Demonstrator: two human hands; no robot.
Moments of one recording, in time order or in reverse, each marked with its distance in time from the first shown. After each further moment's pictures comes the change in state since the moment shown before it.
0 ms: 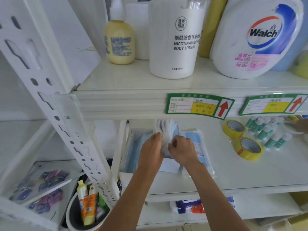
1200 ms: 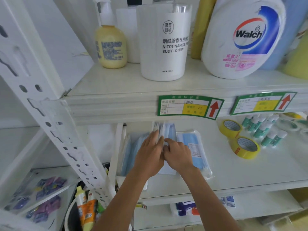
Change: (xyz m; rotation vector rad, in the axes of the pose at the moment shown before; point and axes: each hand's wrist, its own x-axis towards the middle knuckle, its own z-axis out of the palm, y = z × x) left_hand 0.006 -0.026 0.023 0.173 -0.152 0.209; right_hand -0.012 -0.001 0.010 -0.048 0.078 -0.159
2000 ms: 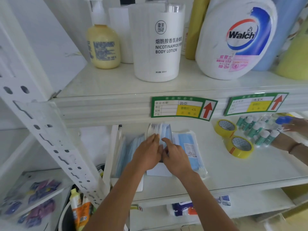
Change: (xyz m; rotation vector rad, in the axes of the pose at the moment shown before) left_hand 0.028 -0.004 0.008 -0.127 -0.178 -0.147; right_hand -0.009 0.009 -0.002 0.106 -0.074 -0.006
